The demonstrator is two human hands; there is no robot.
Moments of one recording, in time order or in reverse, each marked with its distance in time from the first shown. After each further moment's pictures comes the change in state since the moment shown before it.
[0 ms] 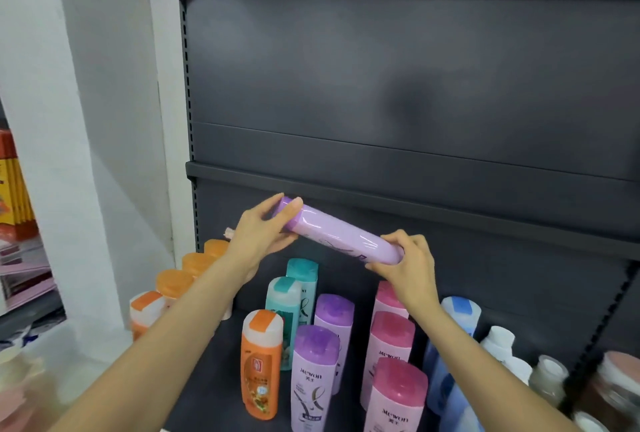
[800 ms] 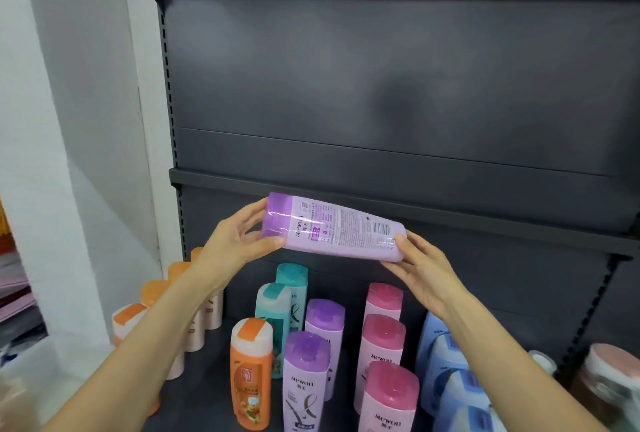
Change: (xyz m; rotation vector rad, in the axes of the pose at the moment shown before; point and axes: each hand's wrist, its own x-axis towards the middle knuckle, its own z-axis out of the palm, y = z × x) left_hand -0.012 0.000 -0.020 0.140 -0.218 0.225; right_hand 0.009 0.006 -0.041 1.032 -0.220 0.460
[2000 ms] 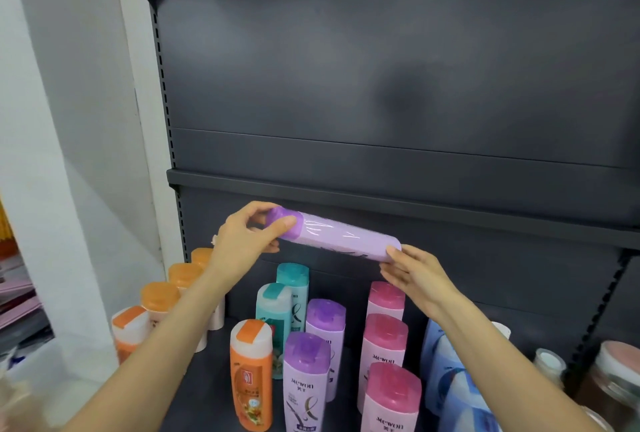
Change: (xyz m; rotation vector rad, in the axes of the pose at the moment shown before) left_hand 0.018 -0.006 0.019 0.220 0.211 0.010; right_hand 0.013 0.018 -0.008 -0.137 0.072 0.098
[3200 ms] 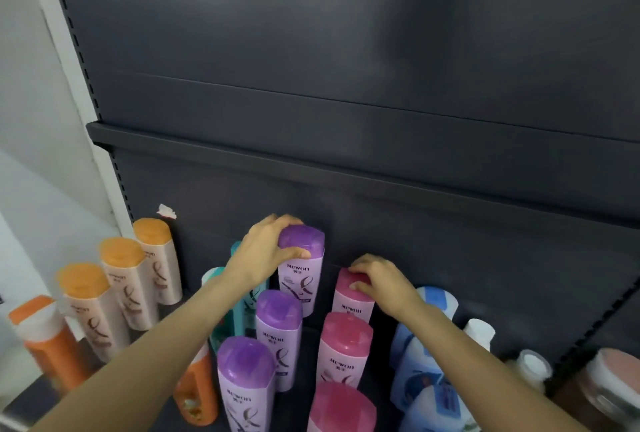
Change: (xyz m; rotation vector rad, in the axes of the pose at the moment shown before) left_hand 0.054 -0.082 0.123 0.479 -0.275 0.070; right_hand 0.096 0.063 -0.061 -1.456 -0.329 -0.305
